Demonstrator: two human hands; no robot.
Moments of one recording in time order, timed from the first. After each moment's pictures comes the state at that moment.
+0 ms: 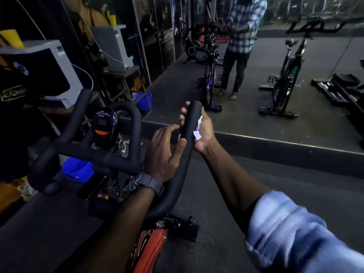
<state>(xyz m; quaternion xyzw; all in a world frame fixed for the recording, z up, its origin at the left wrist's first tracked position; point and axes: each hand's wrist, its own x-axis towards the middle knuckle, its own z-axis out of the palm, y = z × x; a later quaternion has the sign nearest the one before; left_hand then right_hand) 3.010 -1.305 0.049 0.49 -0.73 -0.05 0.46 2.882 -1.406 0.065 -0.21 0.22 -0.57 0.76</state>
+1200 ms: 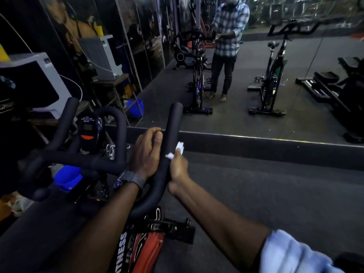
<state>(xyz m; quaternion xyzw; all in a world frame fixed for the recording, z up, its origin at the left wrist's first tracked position) 3.009 -1.308 0.049 0.54 -0.70 -0.11 0.45 2.912 -1.291 0.027 -0.19 0.47 -0.54 0.67</state>
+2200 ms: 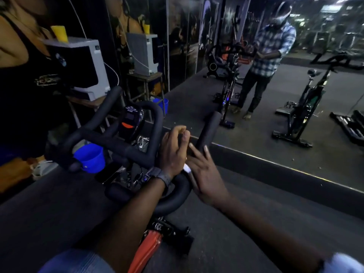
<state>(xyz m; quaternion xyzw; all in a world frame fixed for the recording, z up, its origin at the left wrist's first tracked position) 3.013 -1.305 0.048 0.55 -0.61 -0.12 0.55 2.868 -1.295 0.015 -0.90 0.33 -0.29 0.02</state>
